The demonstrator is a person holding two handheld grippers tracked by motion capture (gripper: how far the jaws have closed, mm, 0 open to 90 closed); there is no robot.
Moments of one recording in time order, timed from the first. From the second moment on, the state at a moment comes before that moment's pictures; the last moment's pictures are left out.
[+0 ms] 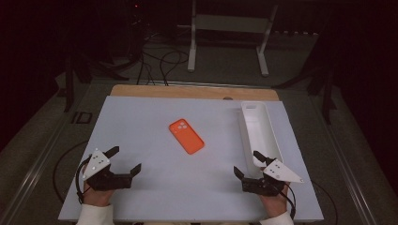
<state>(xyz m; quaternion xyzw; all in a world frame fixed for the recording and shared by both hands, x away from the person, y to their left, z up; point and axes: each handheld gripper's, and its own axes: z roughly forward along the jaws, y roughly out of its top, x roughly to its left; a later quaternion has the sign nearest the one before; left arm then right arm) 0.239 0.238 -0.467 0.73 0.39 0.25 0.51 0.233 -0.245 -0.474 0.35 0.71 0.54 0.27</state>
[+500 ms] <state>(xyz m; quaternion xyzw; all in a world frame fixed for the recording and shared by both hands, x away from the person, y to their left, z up) 0.247 0.221 -0.461 0.75 0.37 0.24 0.50 0.234 -0.246 -0.473 0.35 0.71 0.55 0.28</state>
